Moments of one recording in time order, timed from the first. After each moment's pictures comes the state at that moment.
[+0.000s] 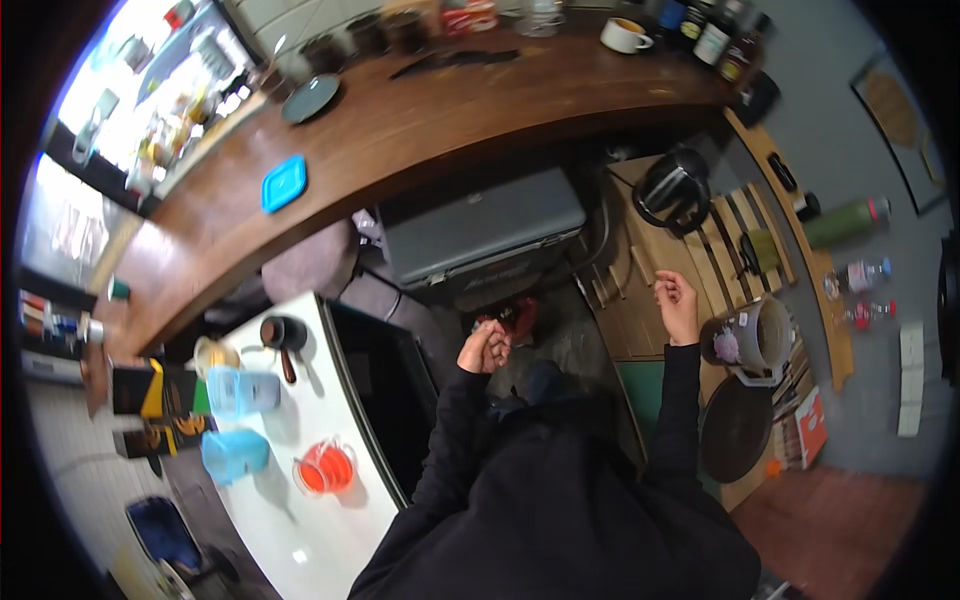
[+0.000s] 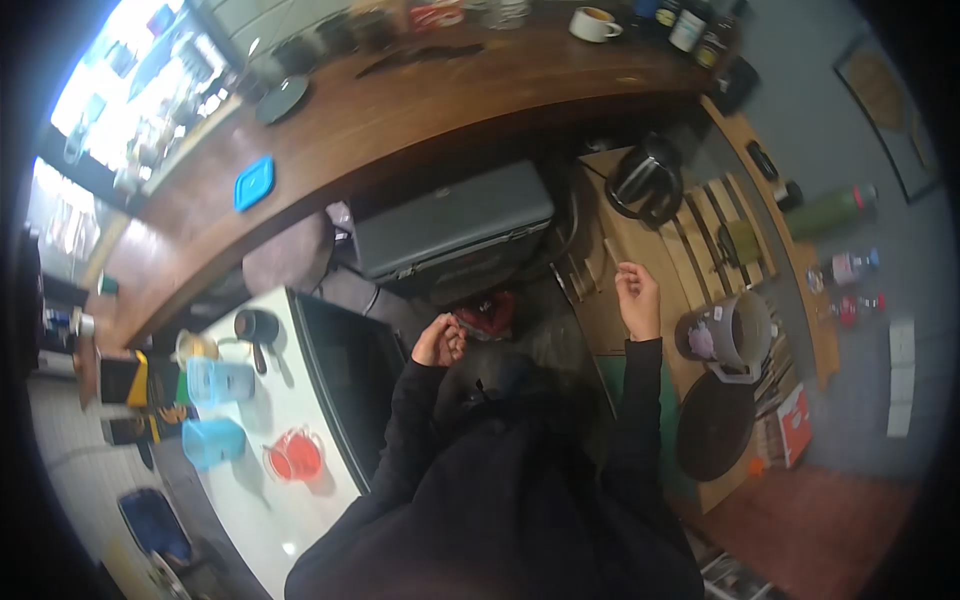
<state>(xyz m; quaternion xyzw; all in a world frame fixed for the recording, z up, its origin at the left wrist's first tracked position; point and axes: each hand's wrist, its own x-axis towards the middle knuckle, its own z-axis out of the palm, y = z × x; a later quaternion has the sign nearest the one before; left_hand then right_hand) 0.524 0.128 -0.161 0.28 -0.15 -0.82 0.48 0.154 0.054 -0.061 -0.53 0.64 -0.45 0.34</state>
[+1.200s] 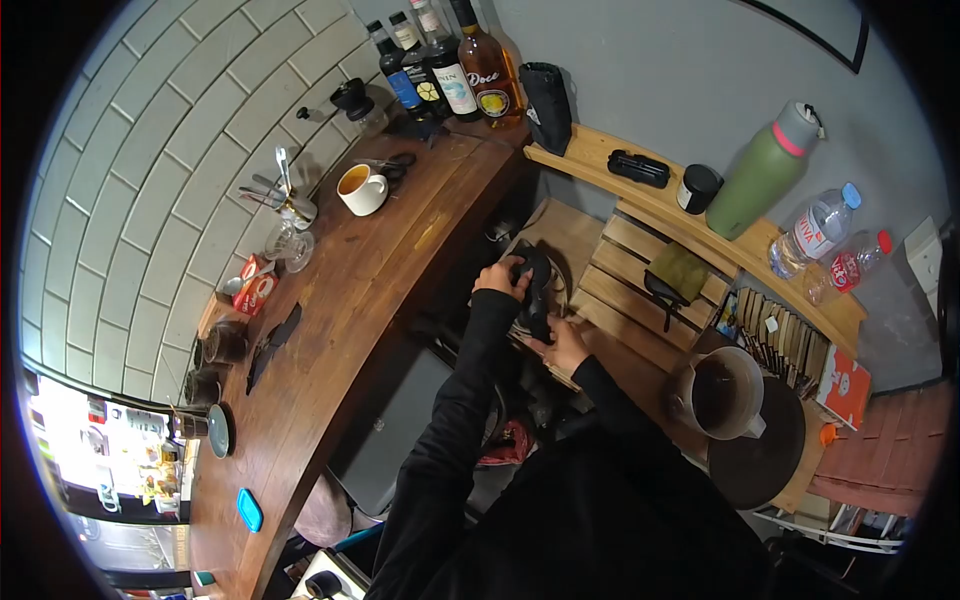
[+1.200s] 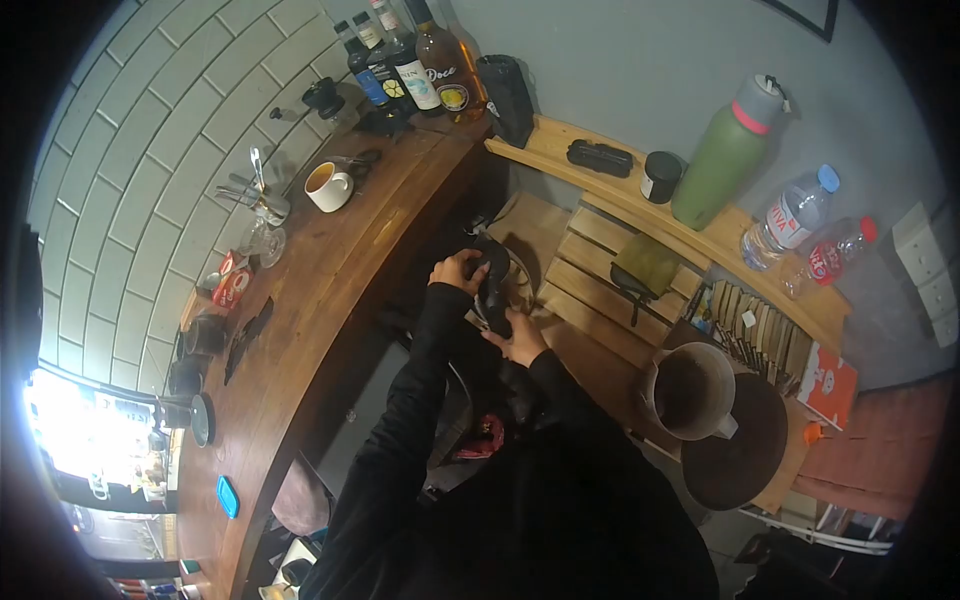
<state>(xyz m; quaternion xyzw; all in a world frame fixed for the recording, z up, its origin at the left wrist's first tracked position) 0.127 -0.286 -0.043 0.47 -0.83 -0.23 0.19 0.037 -0.147 -0.139 -0.48 0.61 -0.51 0.37</state>
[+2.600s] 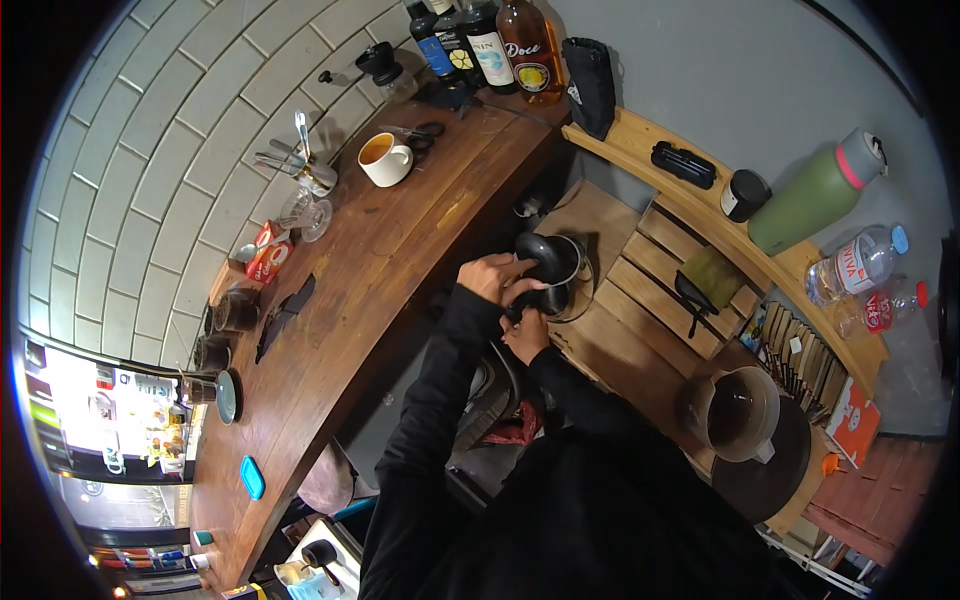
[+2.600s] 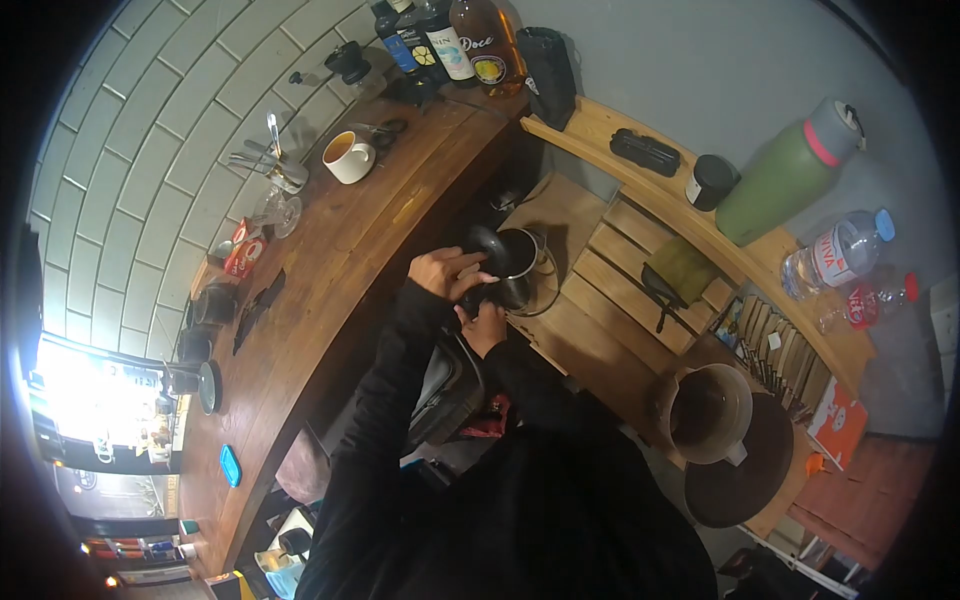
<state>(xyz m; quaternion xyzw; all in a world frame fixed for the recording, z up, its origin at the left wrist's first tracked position) 0.182 -0.289 0.009 0.23 -0.94 -0.06 0.24 0.133 -0.215 -0.177 -0.40 0.69 -0.48 0.36</state>
